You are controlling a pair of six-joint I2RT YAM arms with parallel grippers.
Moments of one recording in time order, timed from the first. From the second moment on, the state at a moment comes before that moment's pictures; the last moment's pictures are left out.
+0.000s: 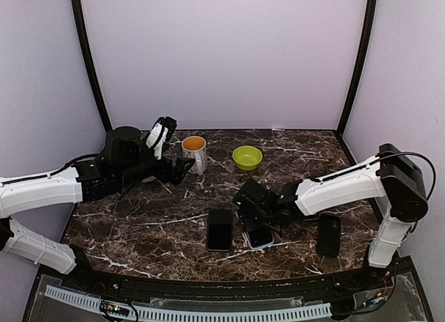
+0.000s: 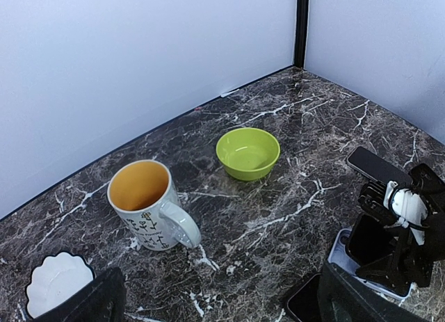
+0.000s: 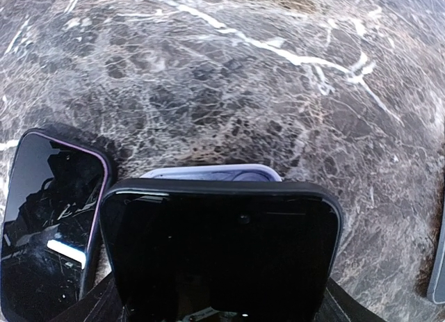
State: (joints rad) left arm -0.81 1.20 0.85 0.02 -0.19 0.01; right arm 1.12 1.77 1.02 -0.38 0.42 0.73
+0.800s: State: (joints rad) left arm -0.81 1.20 0.85 0.02 -0.18 0.01; right arm 1.11 1.83 1.06 -0.43 0.36 0.67
